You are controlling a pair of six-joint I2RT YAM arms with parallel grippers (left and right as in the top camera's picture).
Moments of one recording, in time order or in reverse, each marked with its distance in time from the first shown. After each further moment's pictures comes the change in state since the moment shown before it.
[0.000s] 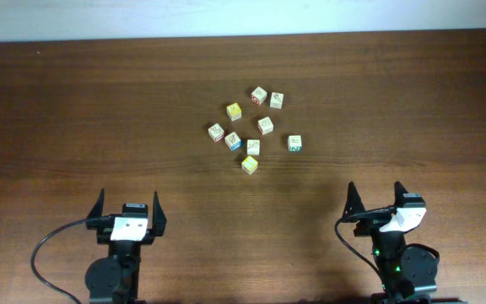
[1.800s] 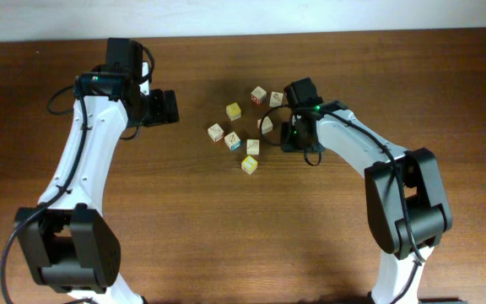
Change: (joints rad) left arm -0.075 1.832 1.635 -0.927 0.020 -0.526; right arm 0.260 2.031 1.385 -0.573 -0.023 0.209
